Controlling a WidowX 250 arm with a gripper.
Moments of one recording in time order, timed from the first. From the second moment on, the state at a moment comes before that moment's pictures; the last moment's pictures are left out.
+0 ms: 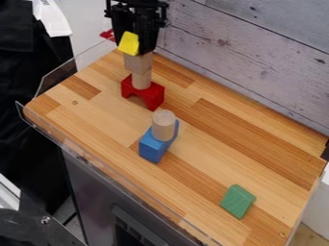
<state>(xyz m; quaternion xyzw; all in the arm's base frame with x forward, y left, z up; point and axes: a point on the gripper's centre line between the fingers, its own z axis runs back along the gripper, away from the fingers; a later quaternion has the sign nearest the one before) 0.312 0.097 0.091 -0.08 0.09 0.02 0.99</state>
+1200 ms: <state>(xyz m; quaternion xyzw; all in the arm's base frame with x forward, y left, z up) 0.305 -0.037 0.096 -0.03 0.08 -0.07 0.99</state>
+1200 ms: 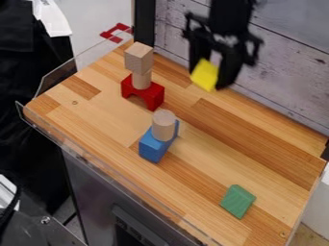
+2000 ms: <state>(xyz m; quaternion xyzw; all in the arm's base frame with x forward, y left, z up) 0.344 -0.119 0.037 -0.02 0.12 -0.15 0.98</state>
